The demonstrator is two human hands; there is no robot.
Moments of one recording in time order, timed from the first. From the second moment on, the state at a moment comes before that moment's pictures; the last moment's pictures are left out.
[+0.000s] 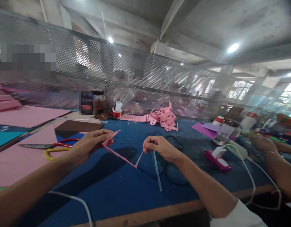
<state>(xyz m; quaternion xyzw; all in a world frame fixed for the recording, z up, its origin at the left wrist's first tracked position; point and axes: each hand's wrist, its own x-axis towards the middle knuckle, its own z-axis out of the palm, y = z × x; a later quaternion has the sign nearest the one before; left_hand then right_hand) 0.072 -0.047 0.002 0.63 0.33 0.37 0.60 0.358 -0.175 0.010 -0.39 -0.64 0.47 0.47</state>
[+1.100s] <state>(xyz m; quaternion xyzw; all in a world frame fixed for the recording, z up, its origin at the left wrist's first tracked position) 0.073 -0.057 0.008 0.60 0.31 0.38 0.63 0.363 -0.171 0.002 -0.37 -0.58 0.52 0.50</state>
